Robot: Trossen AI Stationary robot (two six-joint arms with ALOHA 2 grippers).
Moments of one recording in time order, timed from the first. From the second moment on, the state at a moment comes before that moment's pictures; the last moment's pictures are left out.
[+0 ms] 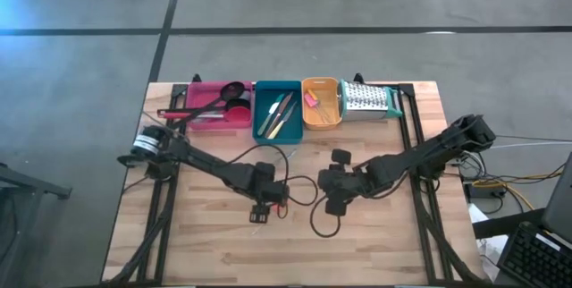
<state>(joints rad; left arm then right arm) -0.28 1.83 1.29 -0.75 -0.09 -0.15 0.36 1.56 1.15 -0.69 0.42 0.39</state>
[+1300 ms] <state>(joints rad) -0.27 1.88 1.19 -0.46 -0.03 -0.17 0.36 1.56 1.15 -0.70 0.42 0.39</state>
